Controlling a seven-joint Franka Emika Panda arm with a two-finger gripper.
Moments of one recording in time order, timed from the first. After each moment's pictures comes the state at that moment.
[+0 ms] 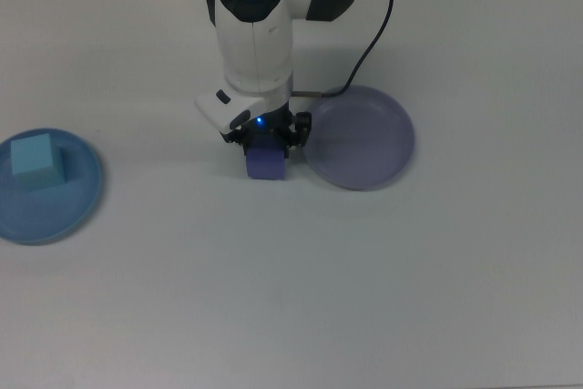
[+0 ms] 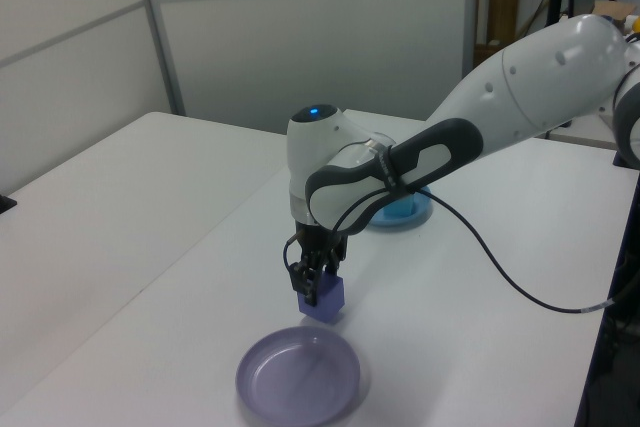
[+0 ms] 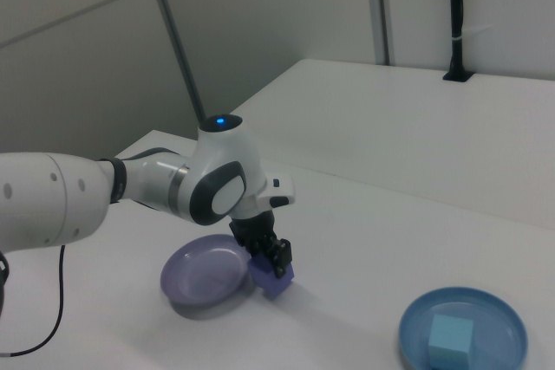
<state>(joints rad) 0.08 0.33 0.05 -1.85 0.01 2.23 0.13</state>
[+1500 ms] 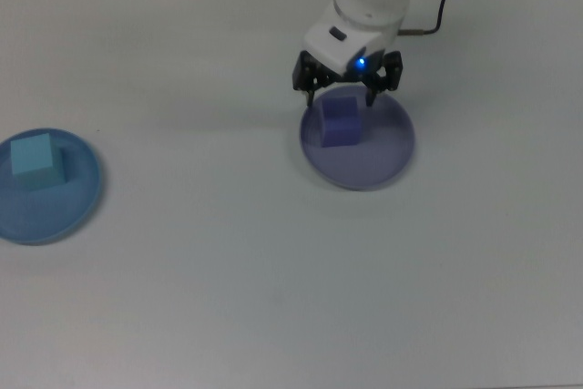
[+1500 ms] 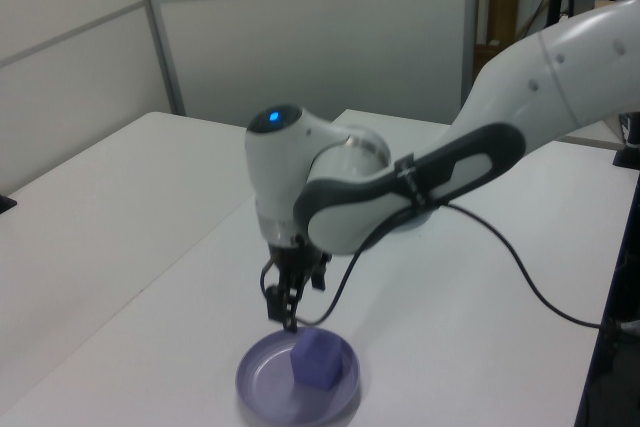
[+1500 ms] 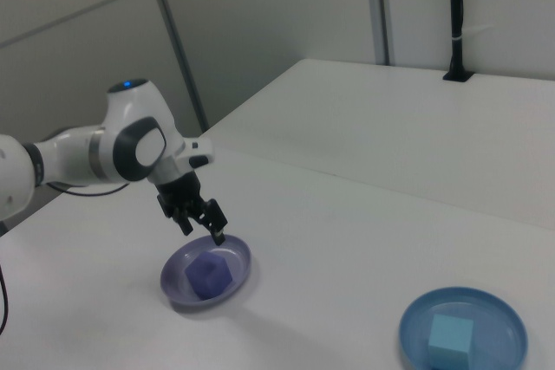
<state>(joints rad) 0.19 0.19 0.15 -1.84 -0.14 2.05 0.30</state>
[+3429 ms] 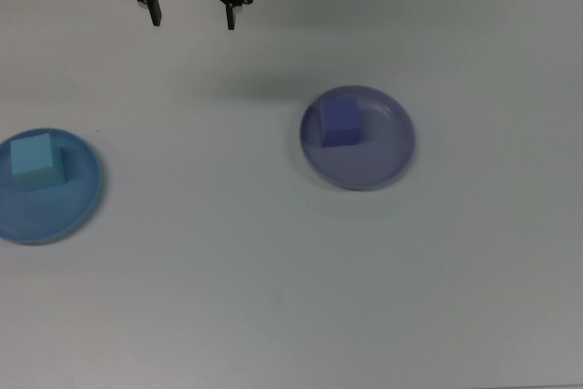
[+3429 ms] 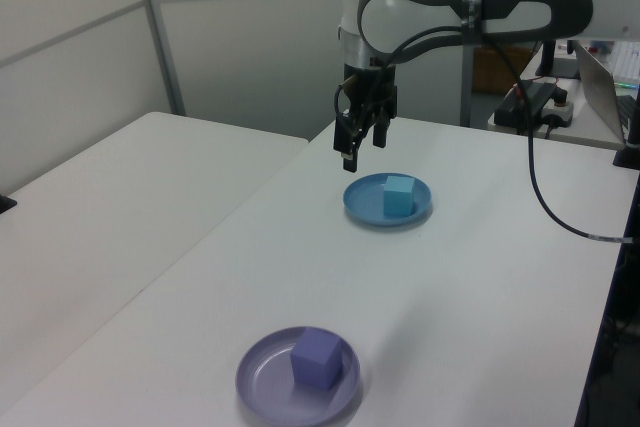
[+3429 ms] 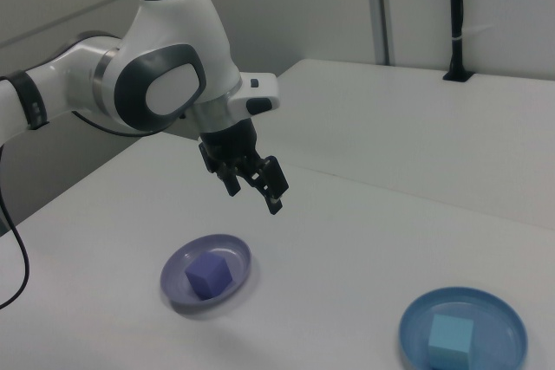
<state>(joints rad) -0.04 0.00 0.02 -1.69 0.01 1.80 -0.02</state>
